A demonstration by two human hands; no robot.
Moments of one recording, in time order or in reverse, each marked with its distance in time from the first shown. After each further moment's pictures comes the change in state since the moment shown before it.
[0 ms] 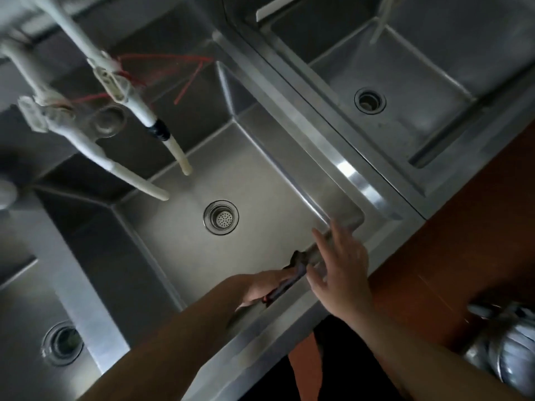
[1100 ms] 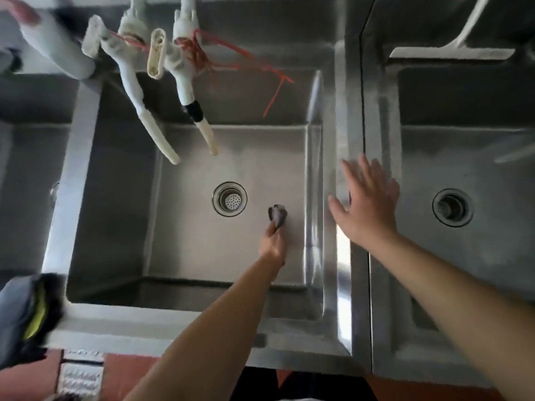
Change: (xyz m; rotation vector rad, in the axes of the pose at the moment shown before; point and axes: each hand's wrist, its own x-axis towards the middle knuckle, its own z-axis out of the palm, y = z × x) left_hand 0.073 0.167 -0.024 -1.227 1.019 0.266; right_hand 0.293 0.009 -0.136 -0.326 -0.163 -0.533
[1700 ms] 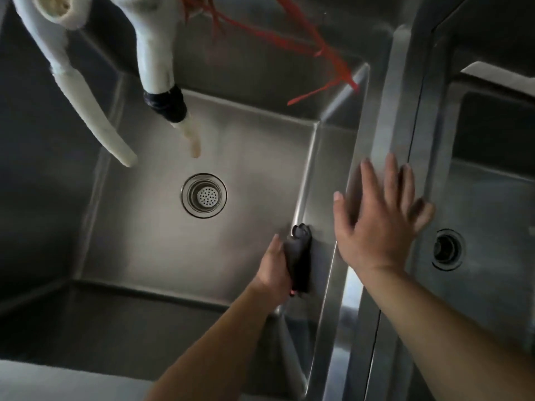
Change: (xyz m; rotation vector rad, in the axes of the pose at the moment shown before) left_hand 0.104 -0.047 0.057 -0.714 -0.329 -0.369; right_hand 0.079 -0.025 0.027 -0.151 0.181 0.065
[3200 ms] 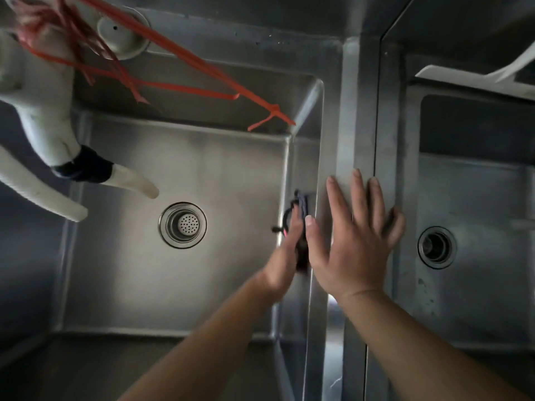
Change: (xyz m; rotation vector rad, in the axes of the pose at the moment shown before) left_hand -0.009 0.053 0.074 0.409 -0.327 0.381; right_hand 0.000 0.002 -0.003 0.039 -0.020 -0.005
